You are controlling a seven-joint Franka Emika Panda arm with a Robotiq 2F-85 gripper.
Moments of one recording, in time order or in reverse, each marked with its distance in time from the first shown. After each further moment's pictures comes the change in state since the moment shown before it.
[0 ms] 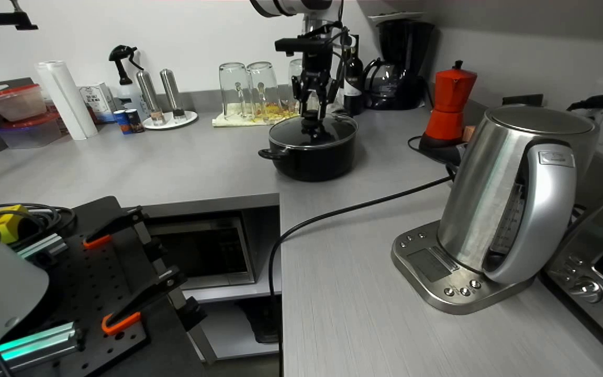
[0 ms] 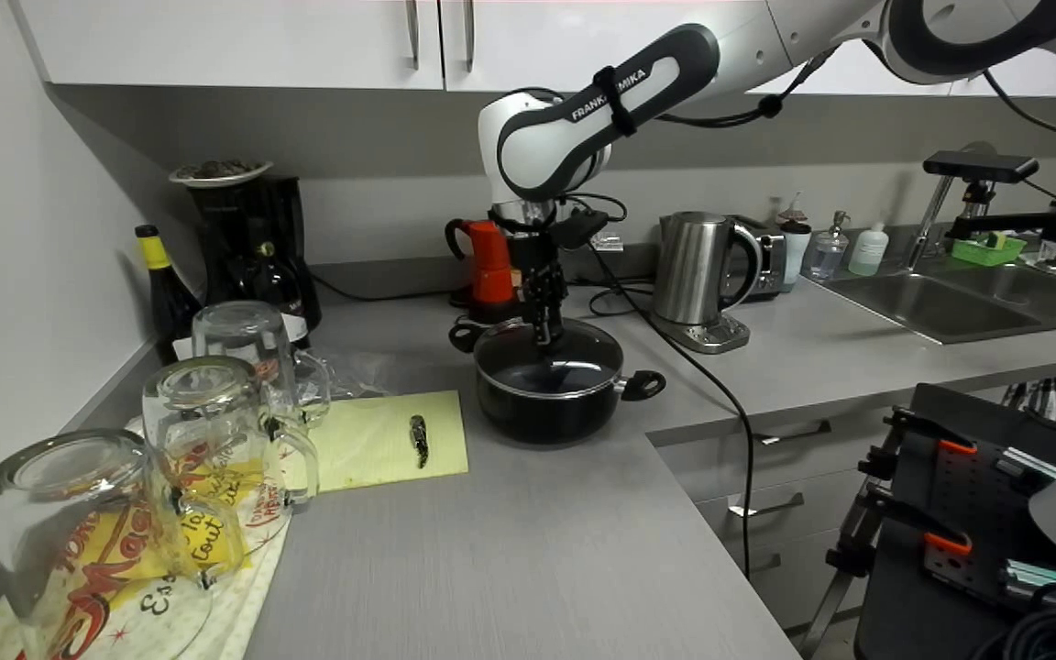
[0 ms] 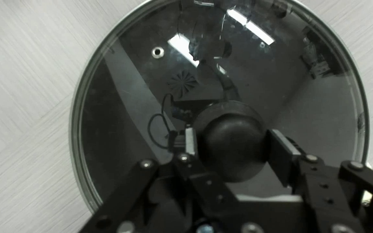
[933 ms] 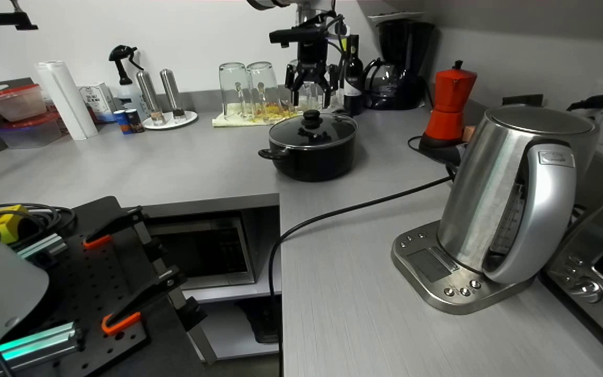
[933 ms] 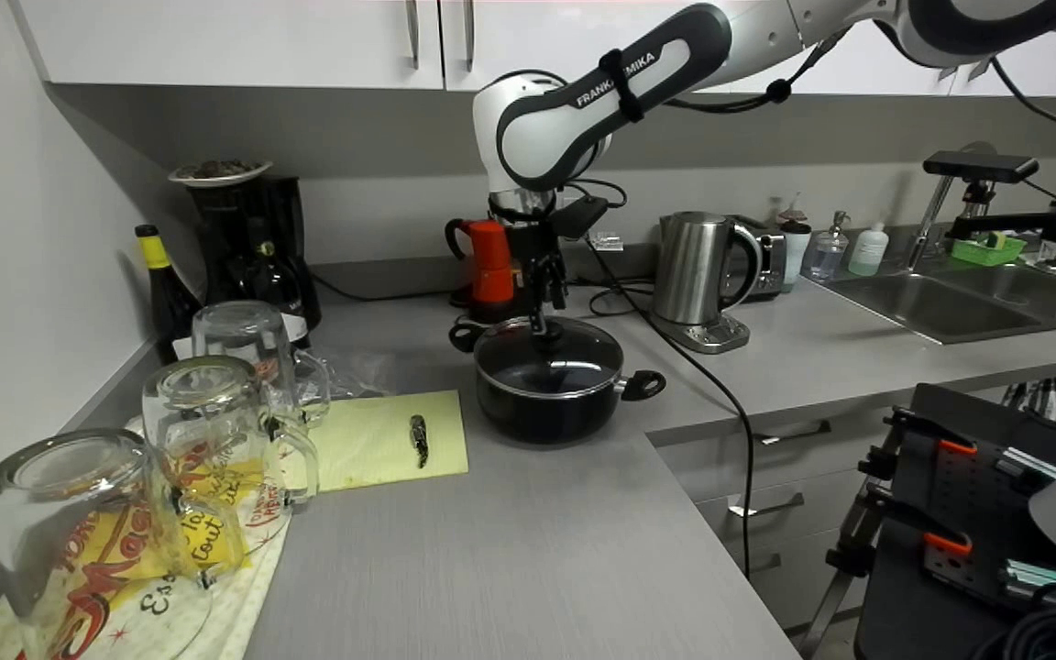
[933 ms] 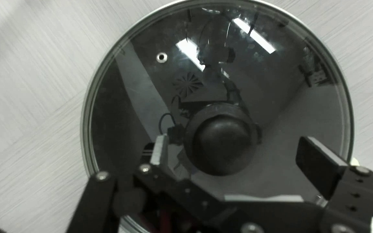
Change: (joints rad) arm 0.024 -0.053 -0.004 -0.039 -0.042 -0.005 0.000
